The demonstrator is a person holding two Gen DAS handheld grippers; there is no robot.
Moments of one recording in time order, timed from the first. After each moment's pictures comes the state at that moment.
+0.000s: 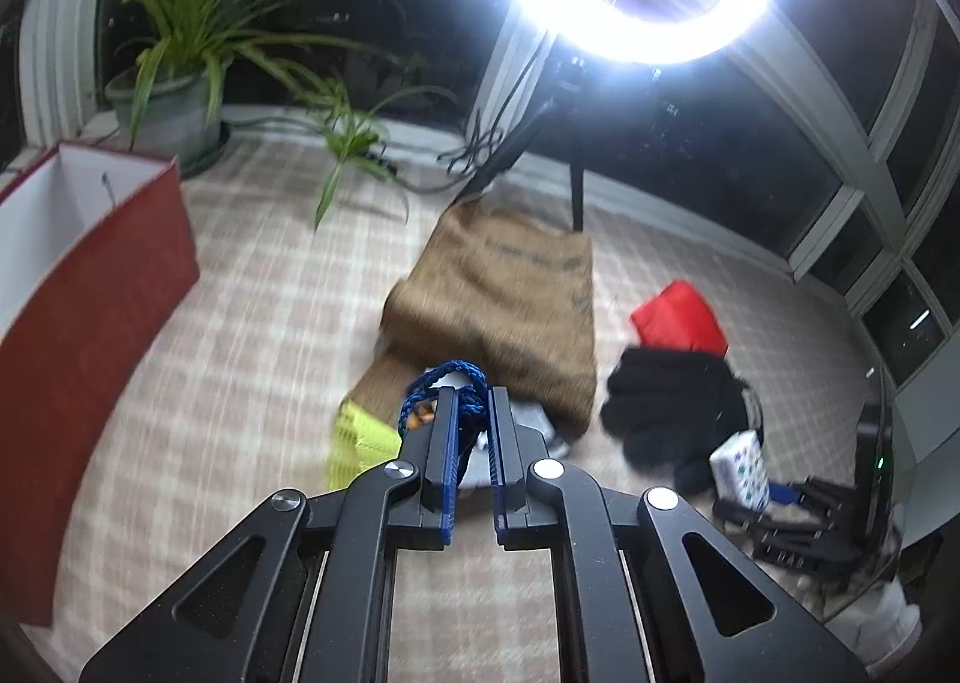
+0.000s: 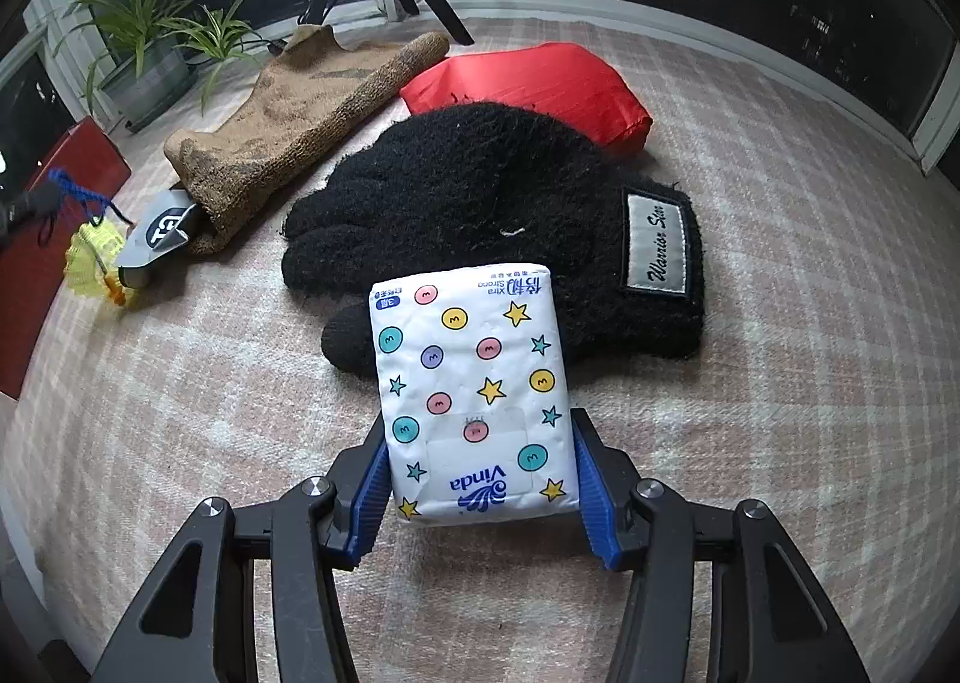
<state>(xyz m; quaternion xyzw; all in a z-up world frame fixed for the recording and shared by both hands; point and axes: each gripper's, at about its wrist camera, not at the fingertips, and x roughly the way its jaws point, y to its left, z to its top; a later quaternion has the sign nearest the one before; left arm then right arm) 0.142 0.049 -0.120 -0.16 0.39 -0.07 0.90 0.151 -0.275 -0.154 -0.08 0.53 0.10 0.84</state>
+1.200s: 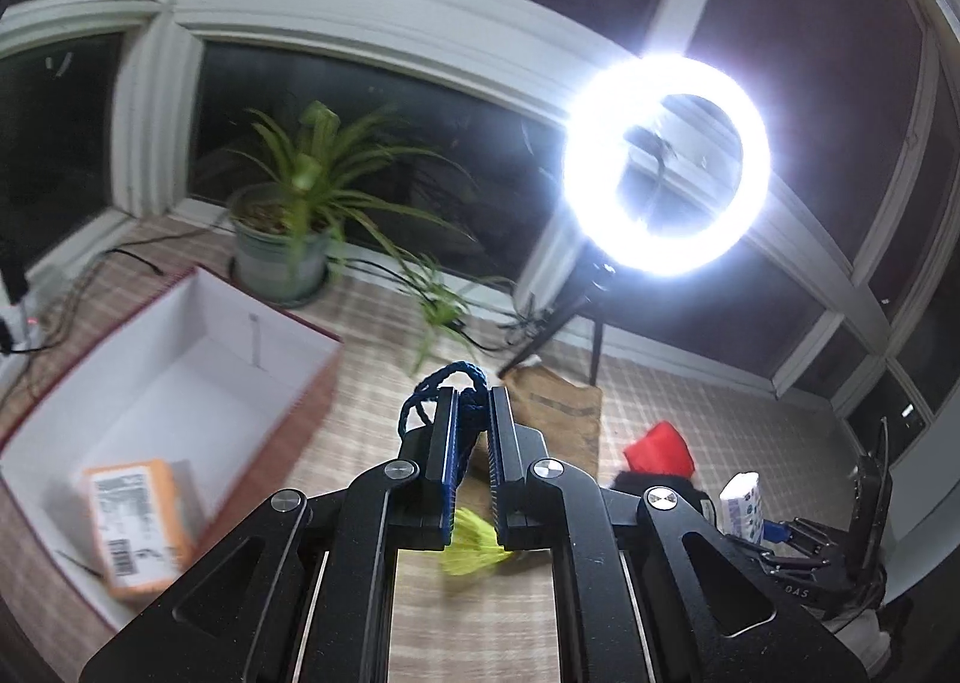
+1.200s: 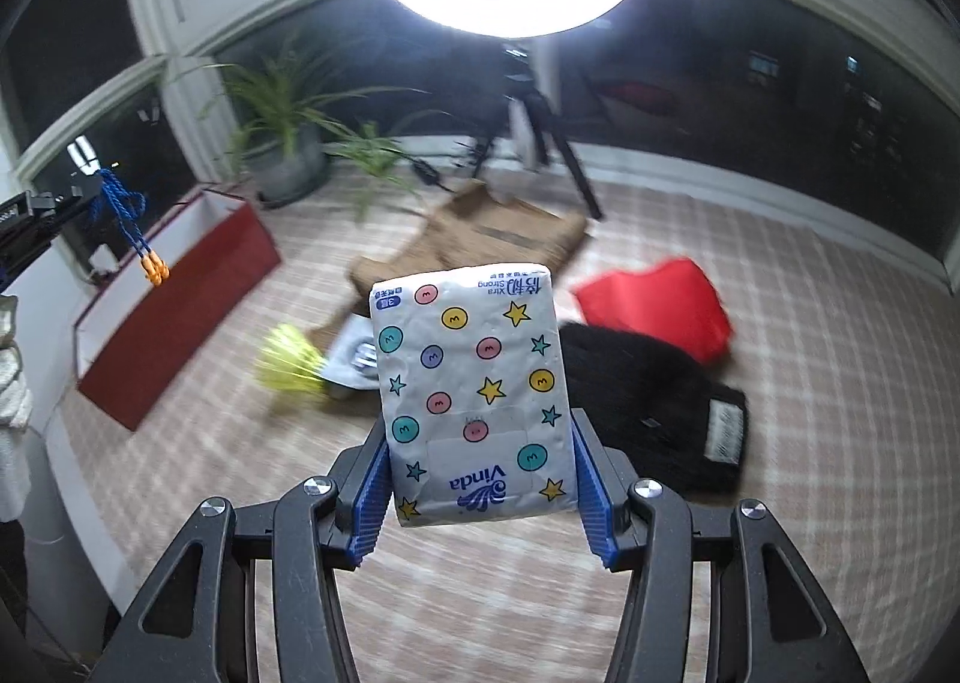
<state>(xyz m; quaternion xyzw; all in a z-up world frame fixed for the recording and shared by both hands) 0.079 0.163 -0.011 -0.21 0.29 -0.02 0.93 0.121 -0.208 -0.045 -0.08 0.43 0.19 0.88</state>
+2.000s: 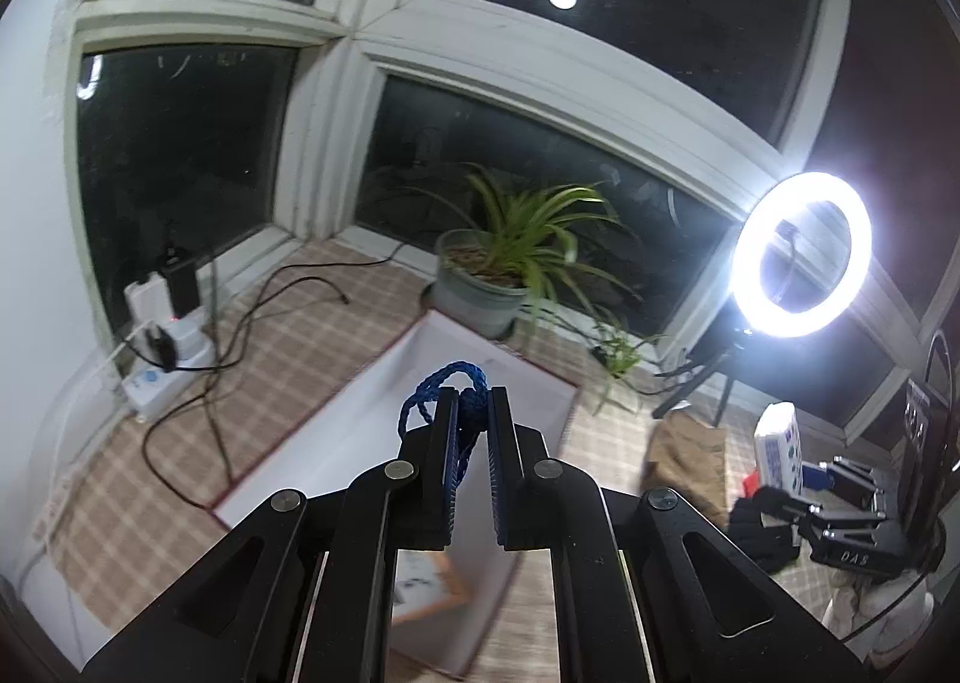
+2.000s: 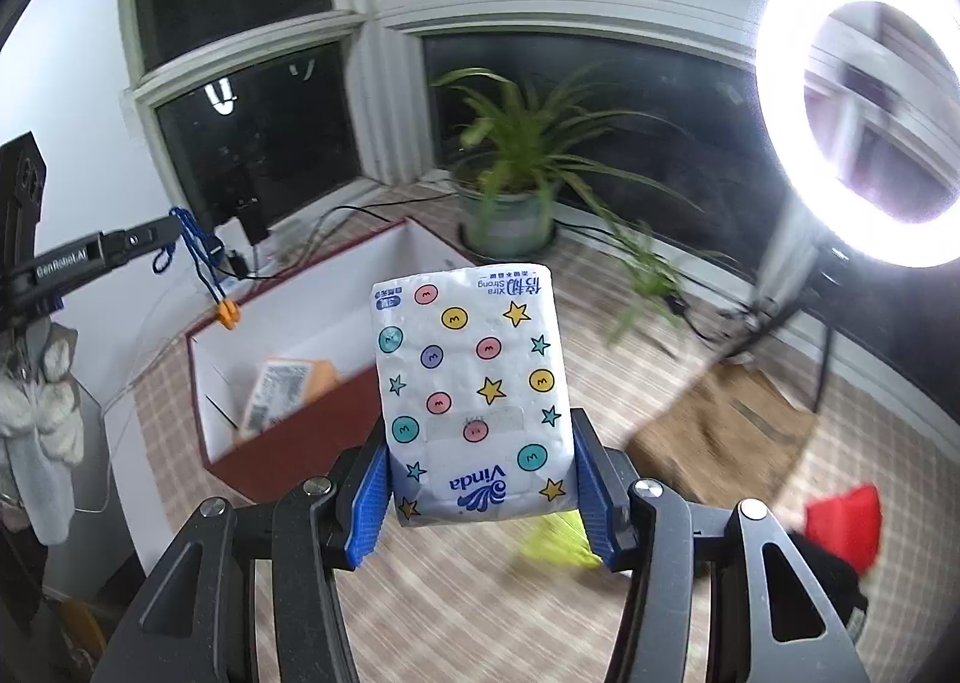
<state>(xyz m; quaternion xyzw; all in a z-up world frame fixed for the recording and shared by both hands) 0.007 0.323 -0.021 -0.22 0.28 0.09 0.93 0.101 0.028 0.002 -0.16 0.37 0.34 0.85</state>
